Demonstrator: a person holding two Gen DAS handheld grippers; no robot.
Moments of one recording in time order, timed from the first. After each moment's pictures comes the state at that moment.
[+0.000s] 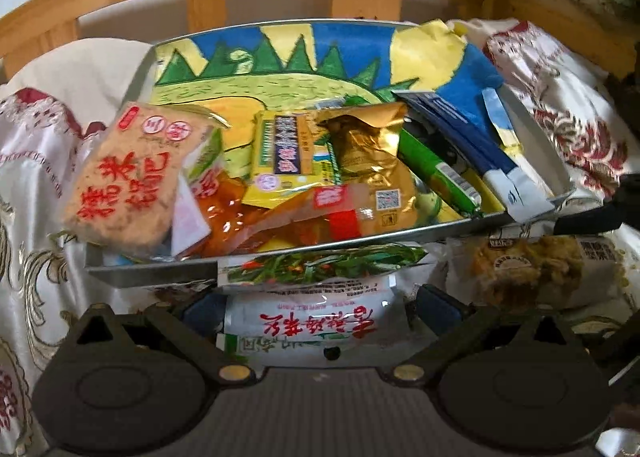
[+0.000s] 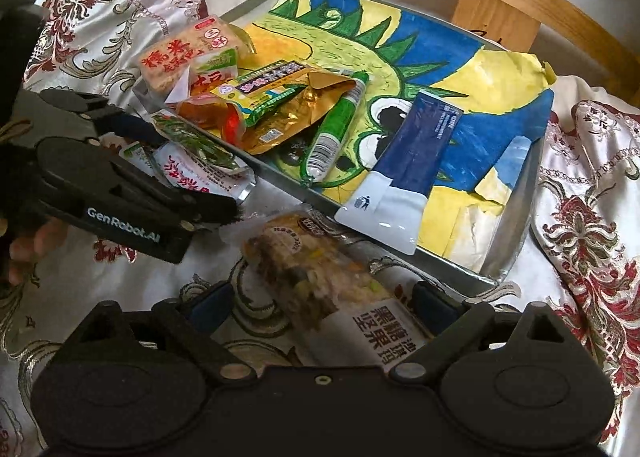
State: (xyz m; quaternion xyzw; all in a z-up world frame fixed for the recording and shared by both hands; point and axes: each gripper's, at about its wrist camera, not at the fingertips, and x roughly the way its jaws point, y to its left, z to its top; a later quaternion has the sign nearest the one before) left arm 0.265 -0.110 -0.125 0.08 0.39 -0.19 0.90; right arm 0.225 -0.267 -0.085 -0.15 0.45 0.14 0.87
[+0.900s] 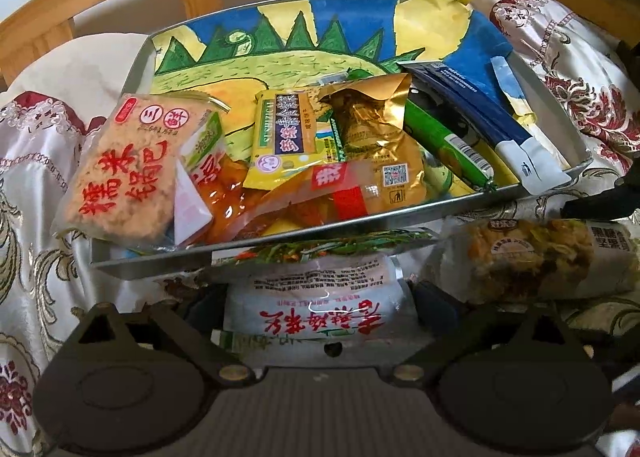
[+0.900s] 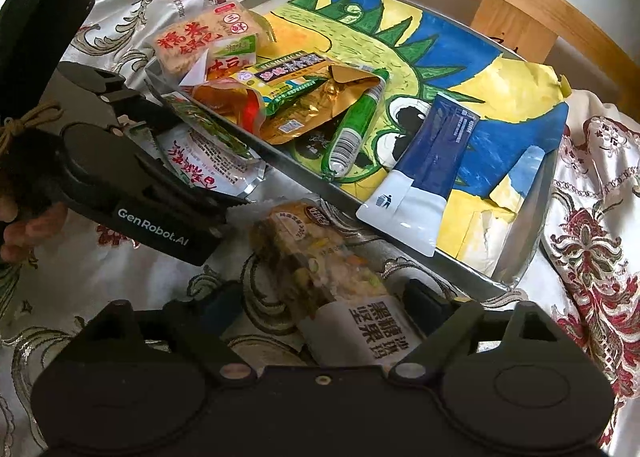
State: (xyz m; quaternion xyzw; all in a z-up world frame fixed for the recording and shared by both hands) left arm 0.264 -0.118 -0.126 0.11 0.42 -0.16 0.89; right arm 0.221 -0.256 -0.090 -0.18 0.45 0.15 0.86
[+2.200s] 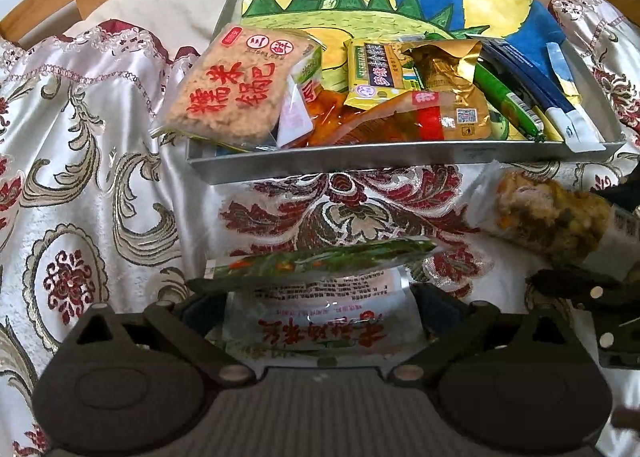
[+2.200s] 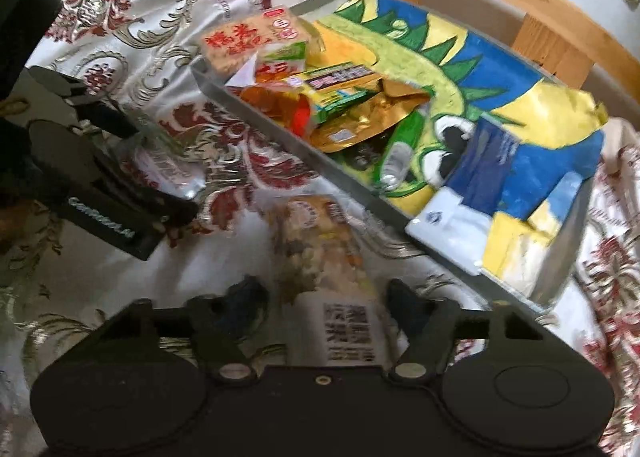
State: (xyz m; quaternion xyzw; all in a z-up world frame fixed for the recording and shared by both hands) left arm 0.235 -0.081 -0.123 0.09 0.47 -0.08 0.88; right arm 0.216 -0.243 -0.094 -0.19 0.44 0.21 0.86
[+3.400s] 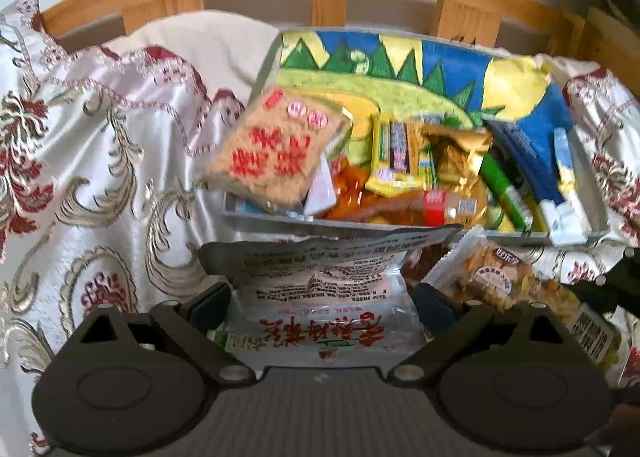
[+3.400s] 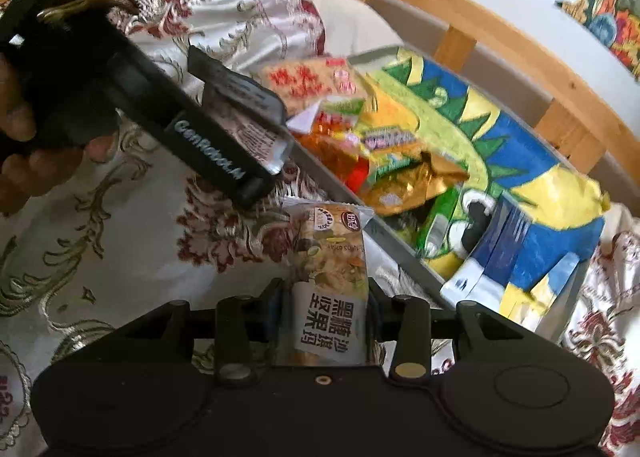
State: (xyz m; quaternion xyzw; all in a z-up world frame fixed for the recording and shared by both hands) left arm 0.236 -0.070 -0.081 0.02 0.42 -0.05 0.91; right arm 0.185 -0.211 -0.076 -0.26 0.35 0.24 0.87
